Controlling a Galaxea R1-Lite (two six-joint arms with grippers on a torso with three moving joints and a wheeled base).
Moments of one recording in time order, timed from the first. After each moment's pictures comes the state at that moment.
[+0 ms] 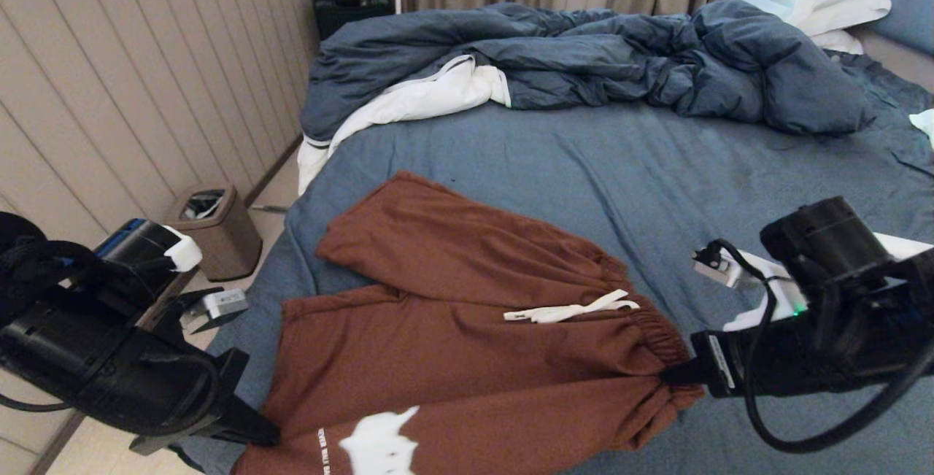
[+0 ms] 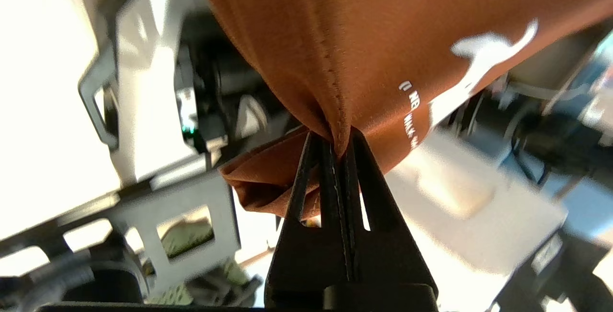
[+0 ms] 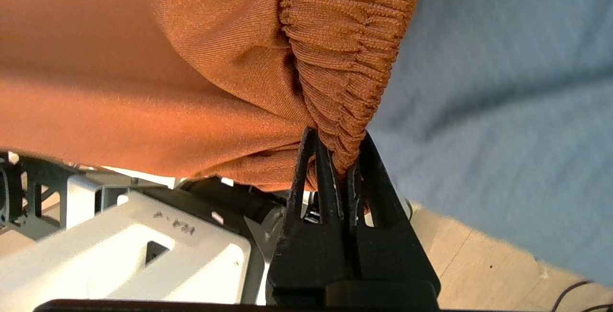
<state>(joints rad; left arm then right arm) -0.24 1.57 -0.94 0.73 -0.58 -0.28 0.28 1.48 -0.90 0.38 0.25 0.24</state>
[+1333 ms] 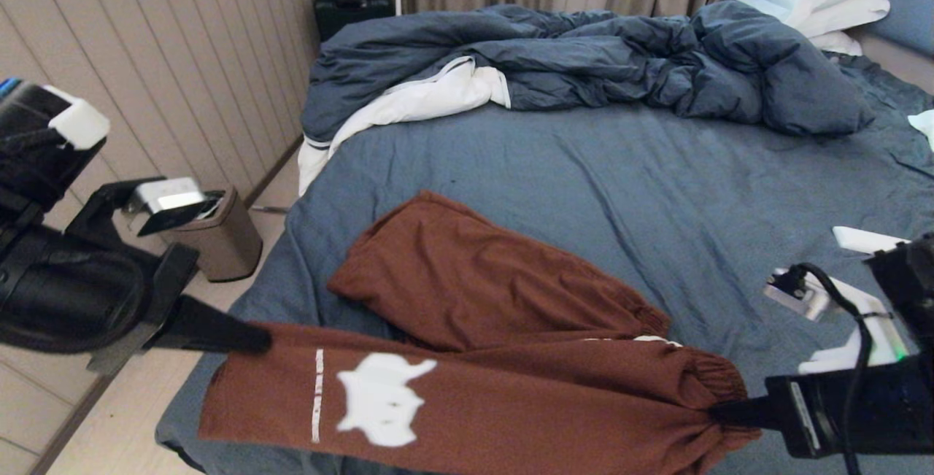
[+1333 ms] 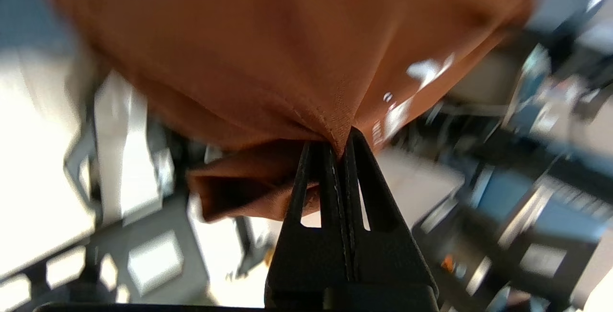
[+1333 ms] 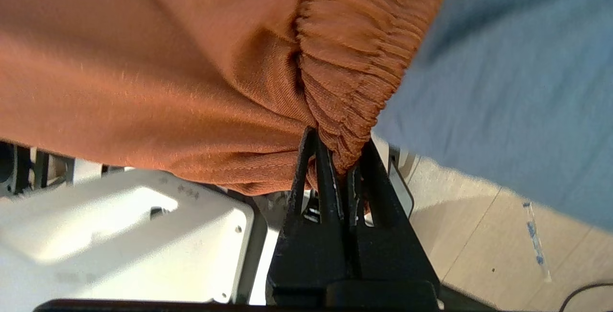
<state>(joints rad) -0.26 1.47 -1.30 0.89 -0.60 -0.35 0.29 1.28 -0.79 0.42 0.26 0.24</state>
